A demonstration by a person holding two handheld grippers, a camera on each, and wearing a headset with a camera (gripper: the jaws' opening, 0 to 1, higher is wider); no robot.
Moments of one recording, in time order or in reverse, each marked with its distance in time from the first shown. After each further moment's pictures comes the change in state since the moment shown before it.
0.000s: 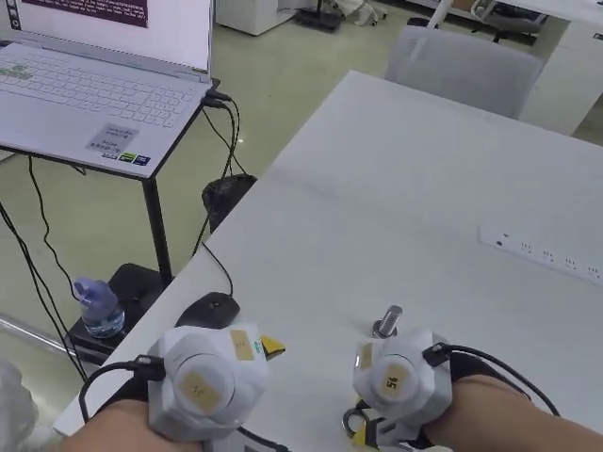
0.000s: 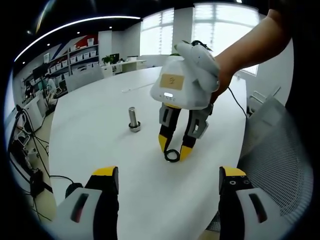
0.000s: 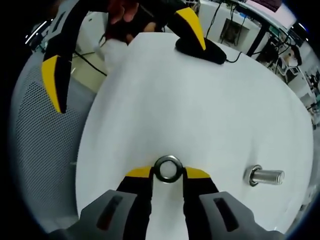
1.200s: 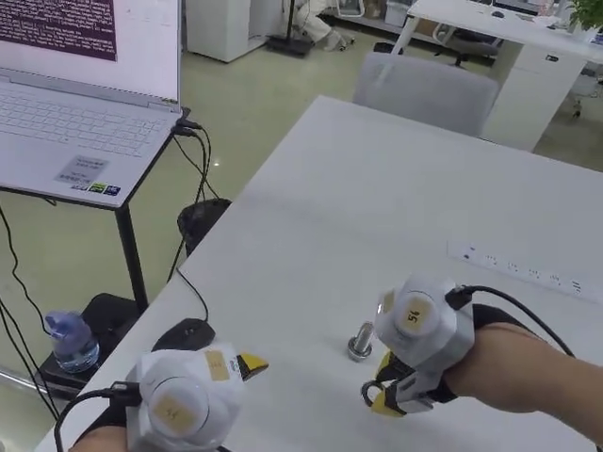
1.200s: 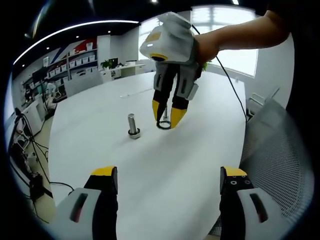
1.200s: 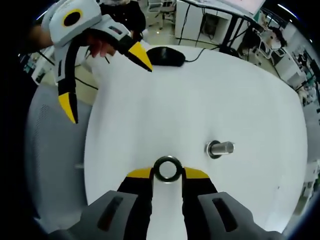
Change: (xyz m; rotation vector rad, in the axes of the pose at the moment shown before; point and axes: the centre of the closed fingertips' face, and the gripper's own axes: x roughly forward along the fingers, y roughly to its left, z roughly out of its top) left arm 0.005 -0.002 0.012 0.017 -0.041 -0.009; right arm -0.081 -0.047 -0.018 0.154 0.010 -0.045
